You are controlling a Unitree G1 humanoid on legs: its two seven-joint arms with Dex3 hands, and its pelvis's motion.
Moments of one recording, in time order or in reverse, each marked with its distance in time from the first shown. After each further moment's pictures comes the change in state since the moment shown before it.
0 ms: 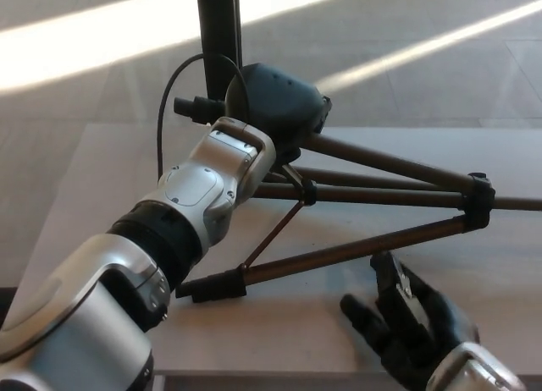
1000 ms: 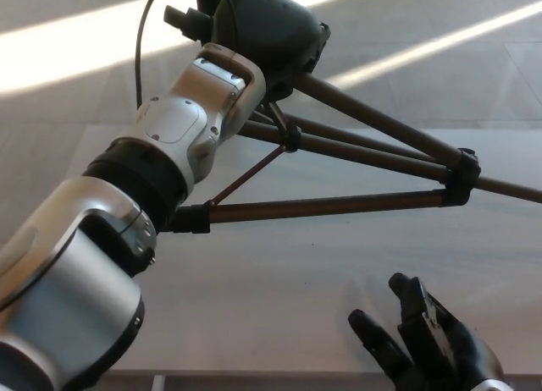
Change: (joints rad) left_arm -0.155 0.058 0.035 0.040 0.023 -0.075 -0.001; right_arm 0.112 0.003 0.018 -0.157 0.120 -0.029 -0.062
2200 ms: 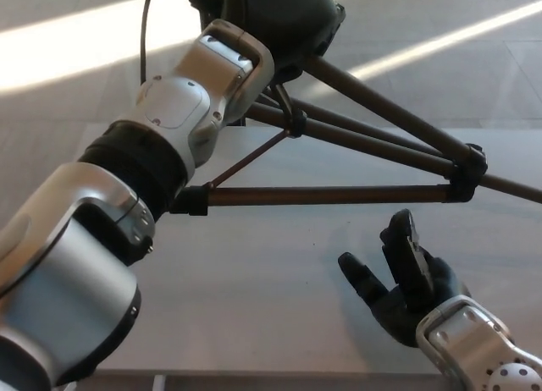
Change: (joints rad) left_arm -0.022 0.015 -0.001 -0.047 0.041 -0.031 -0.005; right_arm -0.368 0.037 -0.161 0.418 0.054 -0.112 -0.036
